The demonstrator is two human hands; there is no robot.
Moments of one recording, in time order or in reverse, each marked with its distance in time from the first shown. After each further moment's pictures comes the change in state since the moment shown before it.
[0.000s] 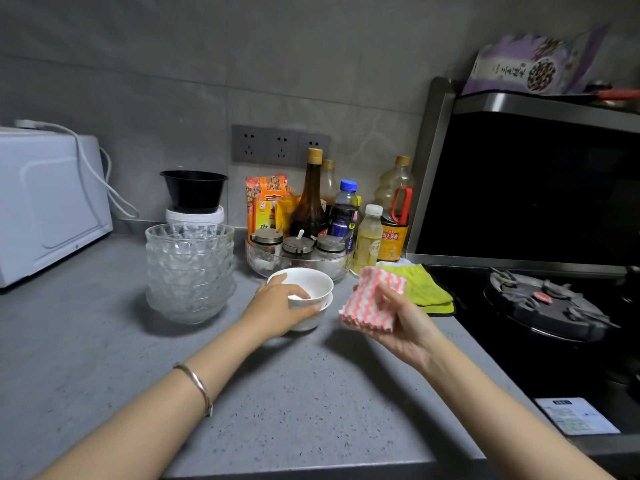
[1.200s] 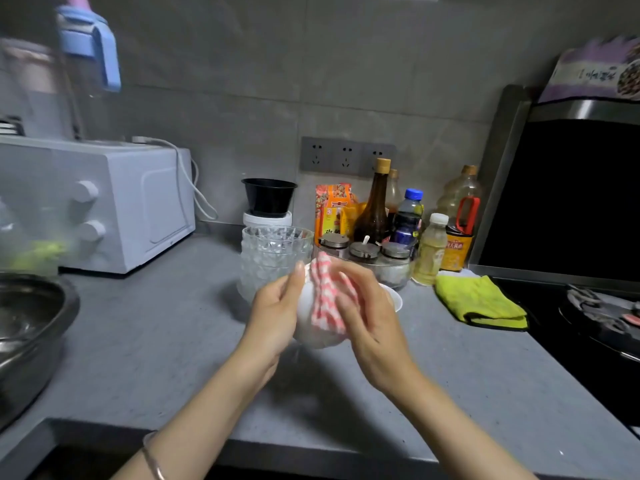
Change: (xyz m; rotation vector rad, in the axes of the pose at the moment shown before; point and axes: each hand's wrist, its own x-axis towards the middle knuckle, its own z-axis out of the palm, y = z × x) left_hand -0.108 0.007 -0.087 -0.996 0.384 -0.179; right_hand -0.046 0.100 0.110 -1.139 -0.339 -1.114
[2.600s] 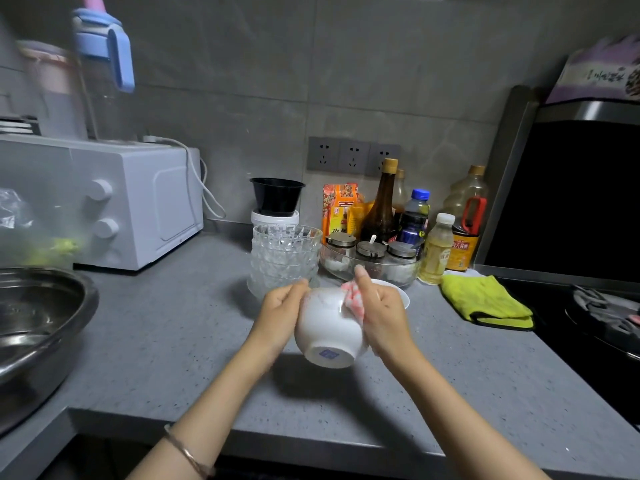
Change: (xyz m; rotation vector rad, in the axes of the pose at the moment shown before) left_hand 0.009 -0.016 -0.019 0.135 -0.027 -0.024; right_hand 0.015 -0.002 0.013 0.252 0.104 0.472
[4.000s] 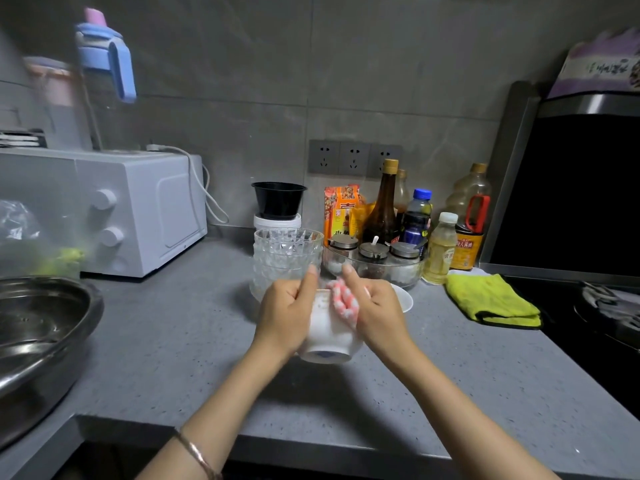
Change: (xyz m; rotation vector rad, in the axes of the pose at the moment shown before) left_hand 0.003 0.009 0.003 0.195 0.072 0.237; right_hand 0.007 -0.002 0.005 -0.085 -0.082 -0.129
